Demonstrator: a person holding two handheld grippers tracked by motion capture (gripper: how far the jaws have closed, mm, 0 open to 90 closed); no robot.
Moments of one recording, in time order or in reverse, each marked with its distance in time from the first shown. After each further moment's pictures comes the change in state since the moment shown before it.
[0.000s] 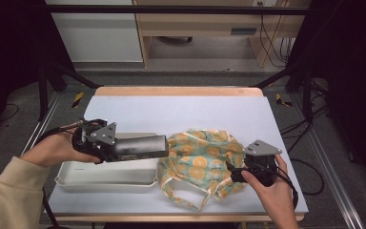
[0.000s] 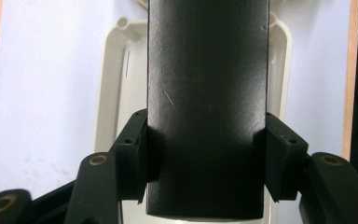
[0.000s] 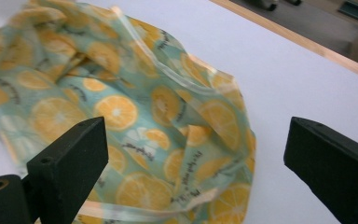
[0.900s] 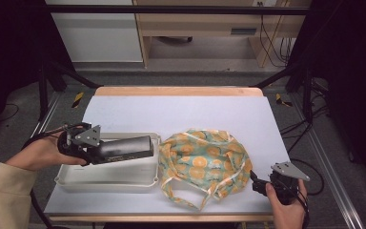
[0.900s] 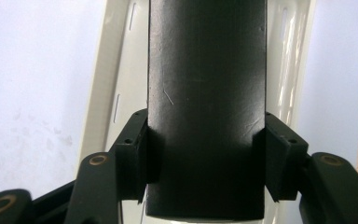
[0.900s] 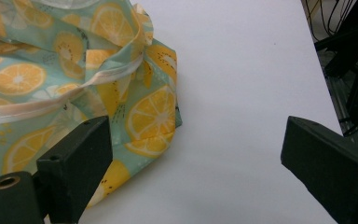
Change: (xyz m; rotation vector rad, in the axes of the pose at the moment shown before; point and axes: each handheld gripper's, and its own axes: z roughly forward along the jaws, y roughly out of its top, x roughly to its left) left arm 0.001 -0.048 0.008 0.006 0.013 -0.055; right arm -0.032 -0.093 0.002 -0.041 -0.183 0.262
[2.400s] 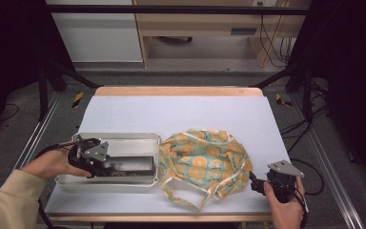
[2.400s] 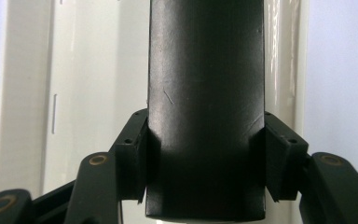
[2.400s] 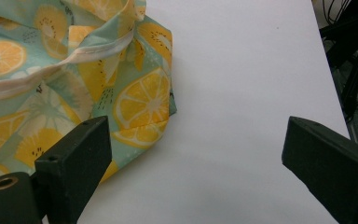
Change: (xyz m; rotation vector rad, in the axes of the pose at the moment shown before) left arm -0.013 -0.018 0.056 0.018 -0.103 0.082; right arm -0.001 -0.002 0.011 0.062 -0.016 -0.025
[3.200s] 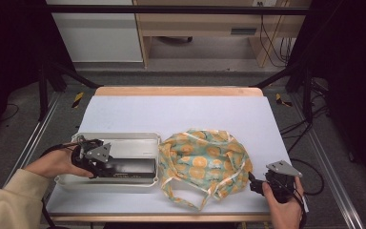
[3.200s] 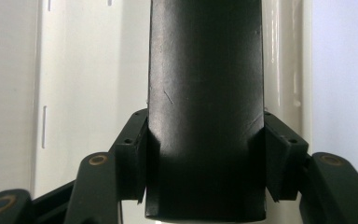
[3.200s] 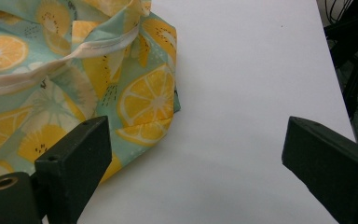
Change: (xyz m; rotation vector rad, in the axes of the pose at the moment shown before) left arm 0.003 0.000 0.010 -0.027 -0.022 0.020; right arm 0.003 0.000 0.001 0.008 0.001 -0.011
